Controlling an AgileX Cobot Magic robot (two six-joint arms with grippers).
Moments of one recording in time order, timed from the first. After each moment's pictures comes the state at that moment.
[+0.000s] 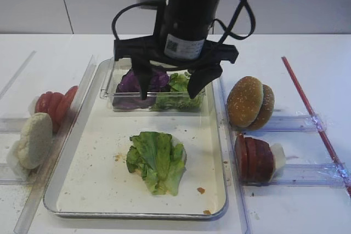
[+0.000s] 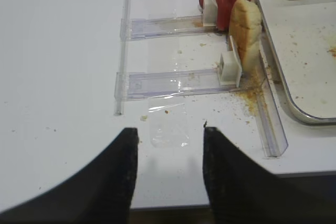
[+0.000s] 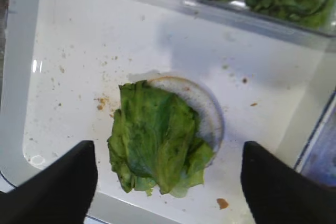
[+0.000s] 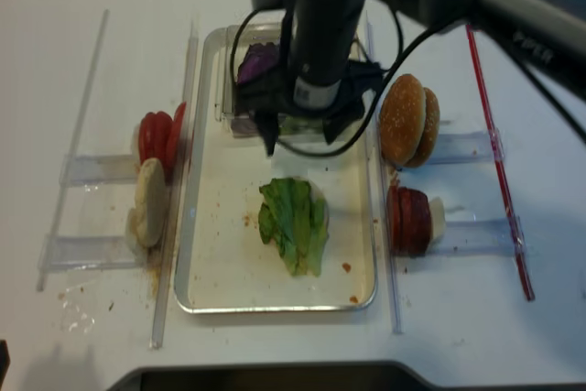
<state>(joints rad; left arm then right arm) -0.13 -0.02 -0.48 0.13 1.18 -0.09 0.69 1.90 -1.69 0.18 1.23 0.39</state>
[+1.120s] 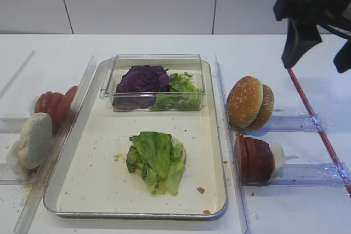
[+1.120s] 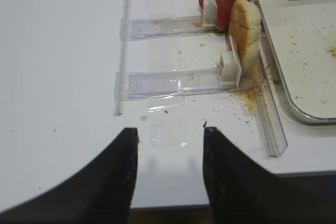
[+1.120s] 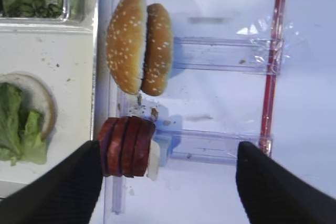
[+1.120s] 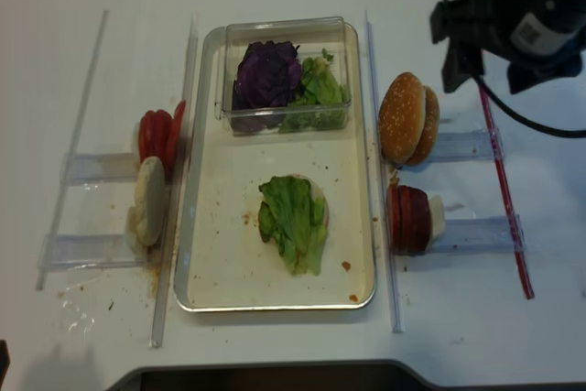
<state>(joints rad) -0.13 -0.02 -0.48 0.13 1.18 -0.09 0.29 1.40 -1.29 0.12 1.24 0.23</state>
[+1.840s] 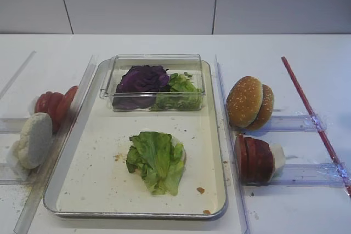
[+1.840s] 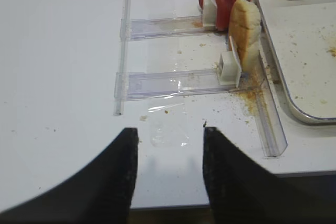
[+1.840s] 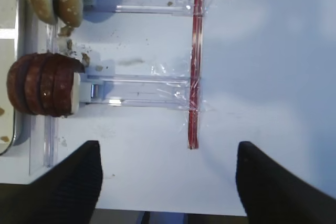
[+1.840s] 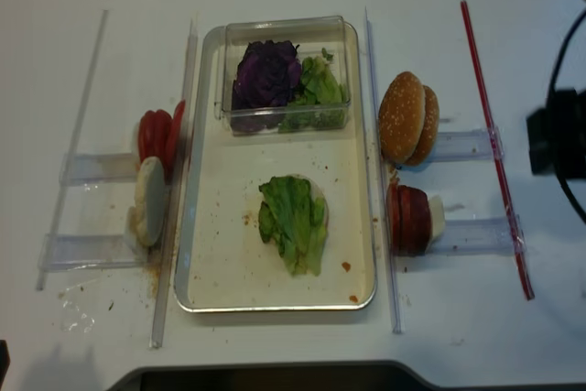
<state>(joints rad) -0.13 -0.02 -0.48 0.13 1.18 -0.09 0.18 1.03 -0.97 0.05 1.24 0.13</state>
